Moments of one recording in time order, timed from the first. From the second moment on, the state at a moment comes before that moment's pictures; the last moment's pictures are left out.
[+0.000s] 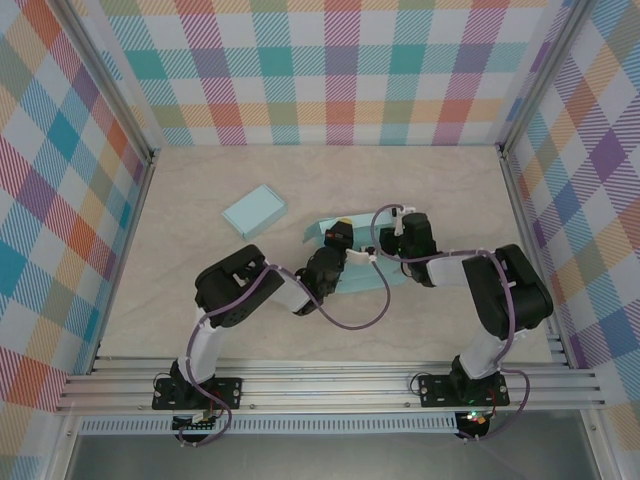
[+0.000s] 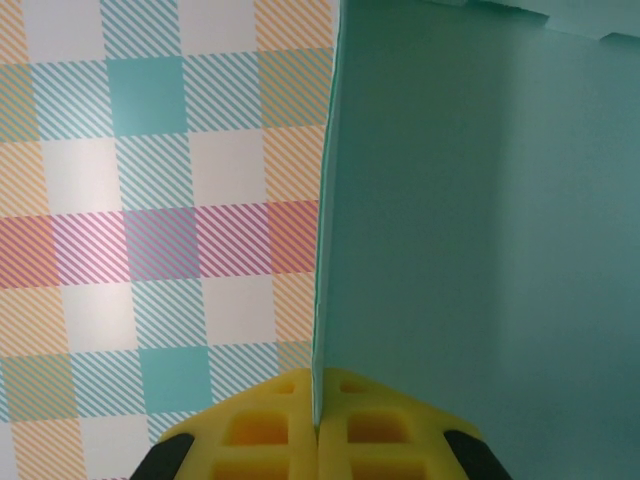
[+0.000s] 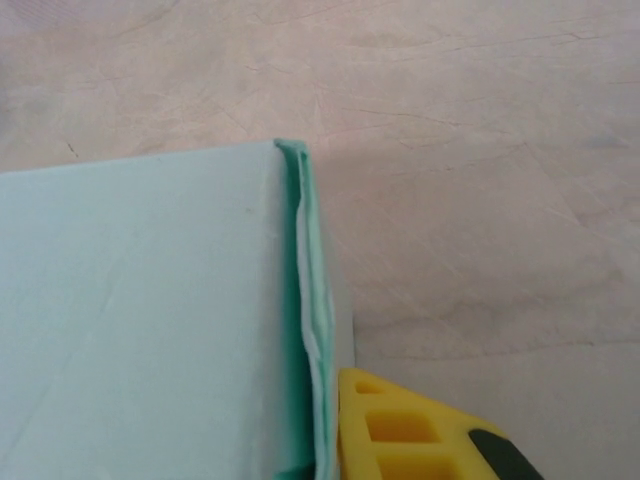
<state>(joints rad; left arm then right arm) -0.91 2.11 0.92 1.17 -0.59 1.58 0.37 1.69 0.64 0.47 -0.01 0.28</state>
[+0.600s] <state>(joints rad) -0.93 1.97 0.89 1.00 -0.62 1.29 0.42 1.69 0.60 0.52 0.12 0.31</state>
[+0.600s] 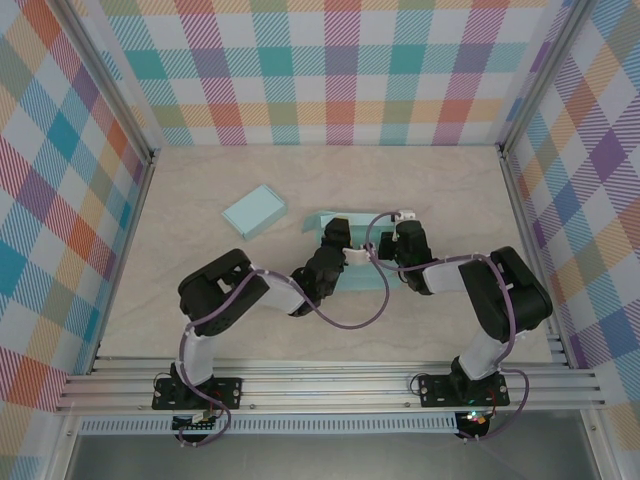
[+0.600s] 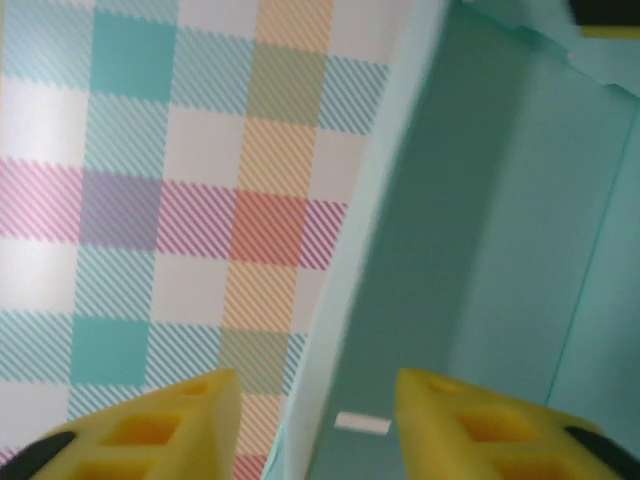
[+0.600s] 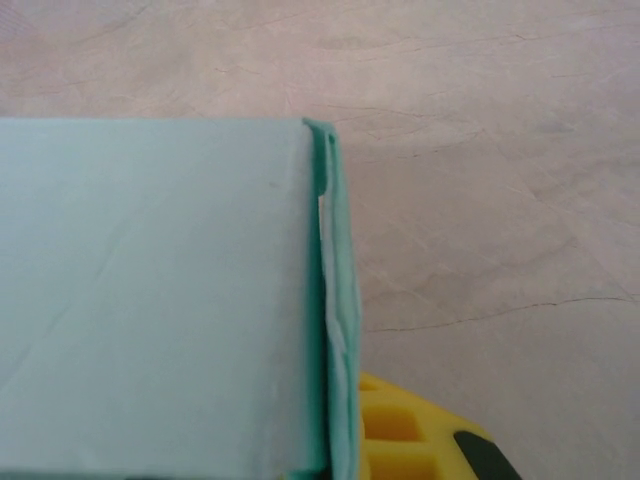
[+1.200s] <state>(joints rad) -0.83 1.23 0.87 0.11 -0.83 -0.05 0.46 1.55 0.57 0.42 0.15 0.32</state>
